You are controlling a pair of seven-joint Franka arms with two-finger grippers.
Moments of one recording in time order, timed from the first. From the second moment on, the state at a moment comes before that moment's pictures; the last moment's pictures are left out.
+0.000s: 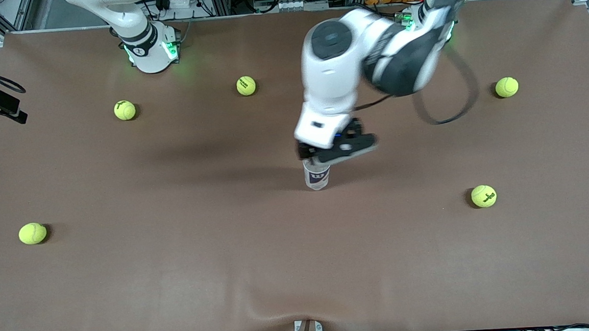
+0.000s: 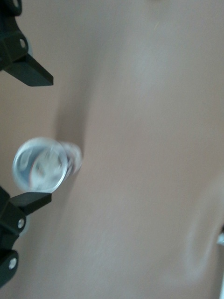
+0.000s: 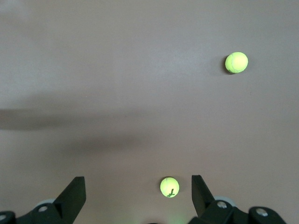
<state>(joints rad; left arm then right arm) -0.57 0.42 -0.11 -1.34 0.17 1.84 -0.97 -0.01 -0.01 -0.05 -1.46 0.01 1.42 0.02</state>
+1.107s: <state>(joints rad) -0.12 0.11 -0.11 -1.52 0.05 1.62 -0.25 -0.01 -0.01 -0.05 -1.46 0.01 1.42 0.02</state>
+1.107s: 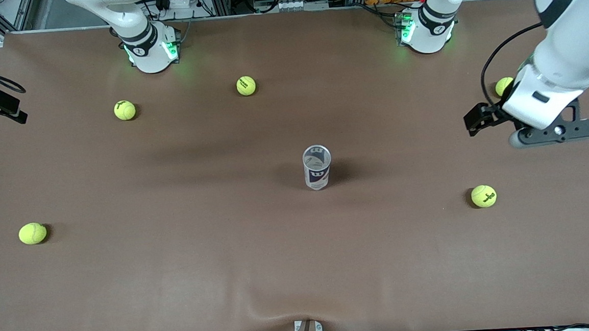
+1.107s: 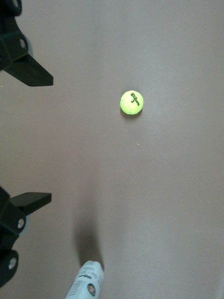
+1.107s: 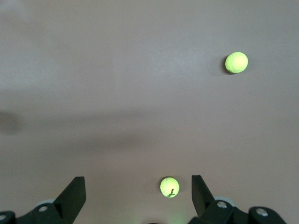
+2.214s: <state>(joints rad) -0.04 0.04 -0.11 -1.49 0.04 1.55 -0.22 -0.01 -0.01 -0.05 -1.46 0.01 1.42 0.02</state>
